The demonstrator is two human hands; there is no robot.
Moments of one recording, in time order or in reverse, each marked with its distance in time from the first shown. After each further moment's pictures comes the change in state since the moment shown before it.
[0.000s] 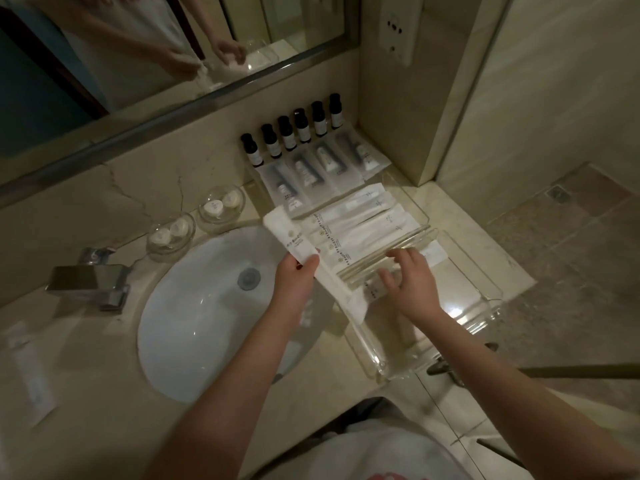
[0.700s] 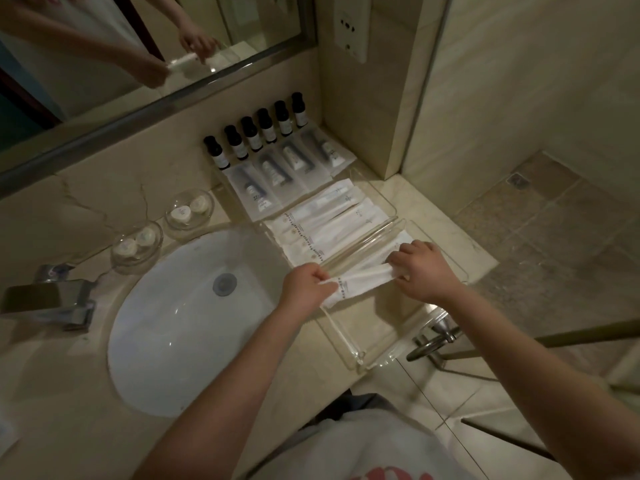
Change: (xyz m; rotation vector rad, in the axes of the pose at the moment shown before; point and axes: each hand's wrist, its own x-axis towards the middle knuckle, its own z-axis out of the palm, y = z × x) left_hand -0.003 -0.020 0.036 0.666 -0.188 0.043; right_hand 0.002 0.040 -0.061 -0.449 -0.240 -0.181
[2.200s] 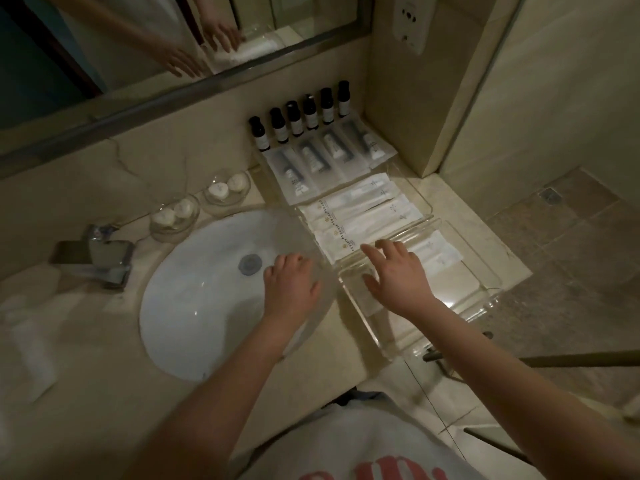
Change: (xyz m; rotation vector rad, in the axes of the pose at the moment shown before) left_hand -0.020 -0.056 -0.038 0.749 0.289 0.260; right_hand 0.009 -0.099 0.013 -0.017 0.052 -0.056
